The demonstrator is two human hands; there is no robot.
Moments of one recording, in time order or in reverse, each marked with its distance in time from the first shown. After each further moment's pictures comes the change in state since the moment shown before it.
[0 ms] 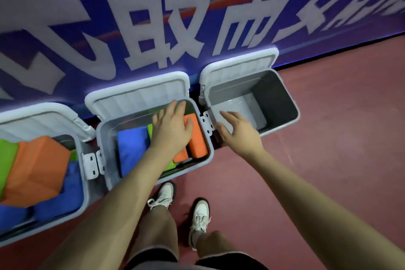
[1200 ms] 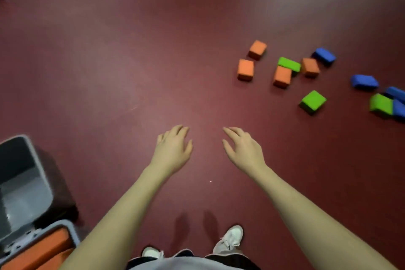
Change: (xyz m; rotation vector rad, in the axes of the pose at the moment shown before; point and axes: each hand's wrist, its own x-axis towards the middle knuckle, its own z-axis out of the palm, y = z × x) left_hand -0.476 0.118 0.048 0.413 -0.788 1.803; right_hand -0.657 -0.109 0.133 0.150 0.849 1.585
